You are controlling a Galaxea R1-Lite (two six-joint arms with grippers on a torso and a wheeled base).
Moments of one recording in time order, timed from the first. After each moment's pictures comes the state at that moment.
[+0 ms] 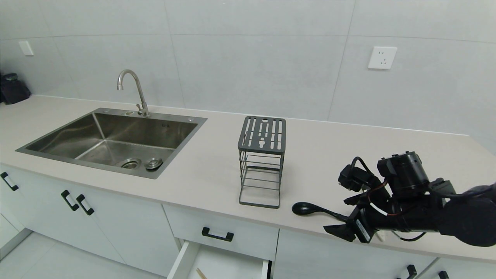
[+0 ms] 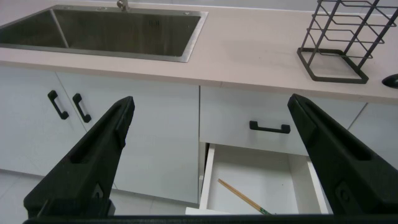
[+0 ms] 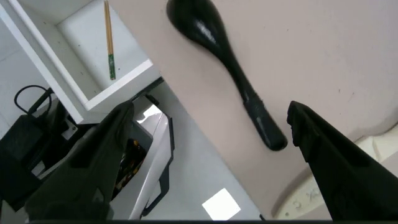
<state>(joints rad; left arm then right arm) 0.00 0.00 0.00 0.00 -0.06 0.00 0.36 1.84 -0.62 -0.33 0.21 -0.32</state>
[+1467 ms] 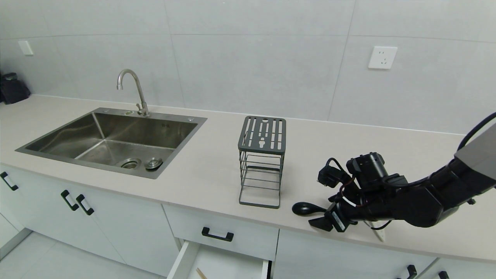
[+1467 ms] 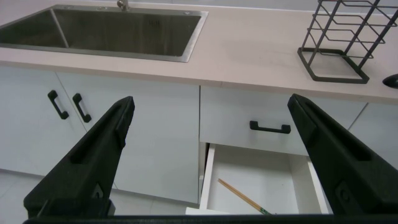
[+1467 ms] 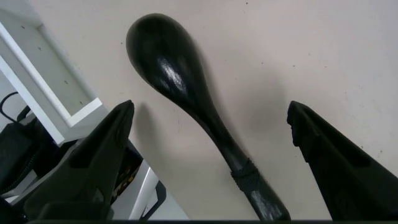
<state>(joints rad) 0.00 0.00 0.00 0.00 -0.06 0.00 0.37 2.07 -0.77 -0.37 0.20 -0.31</state>
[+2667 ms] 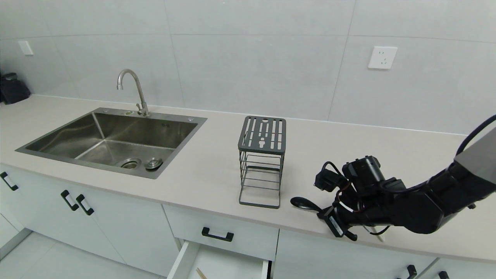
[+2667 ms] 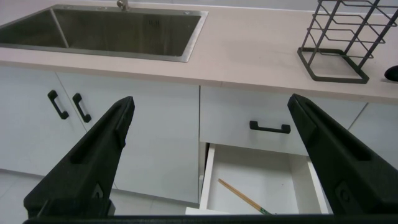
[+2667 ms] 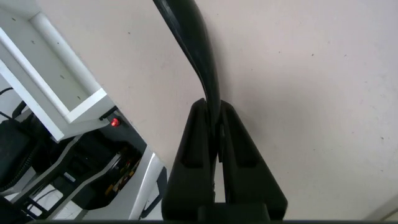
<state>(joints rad) 0.00 0.00 0.00 0.00 -0.06 0.00 0.42 2.05 -0.74 -0.36 0.14 -0.27</state>
